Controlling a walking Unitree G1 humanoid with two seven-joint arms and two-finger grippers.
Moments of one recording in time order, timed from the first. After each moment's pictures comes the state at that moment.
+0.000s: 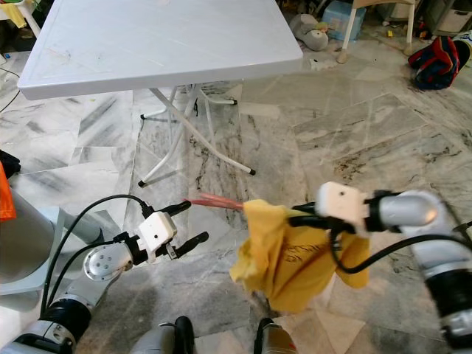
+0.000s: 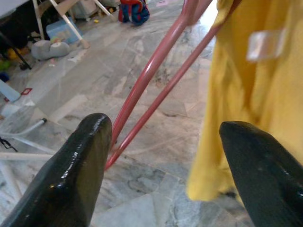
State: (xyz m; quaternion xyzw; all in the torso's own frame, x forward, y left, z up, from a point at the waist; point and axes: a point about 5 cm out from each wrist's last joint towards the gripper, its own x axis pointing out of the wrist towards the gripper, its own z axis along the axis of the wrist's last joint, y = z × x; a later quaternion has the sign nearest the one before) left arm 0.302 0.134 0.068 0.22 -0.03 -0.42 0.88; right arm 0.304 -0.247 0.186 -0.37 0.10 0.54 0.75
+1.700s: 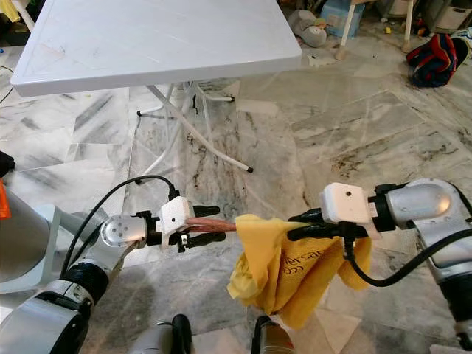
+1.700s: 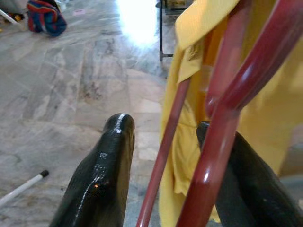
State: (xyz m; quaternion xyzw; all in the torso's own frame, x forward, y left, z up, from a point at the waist) left arm 0.322 0.100 0.092 0.21 0.00 -0.58 0.79; right arm 0.287 -0.225 0.195 -0.35 0.09 0.62 0.69
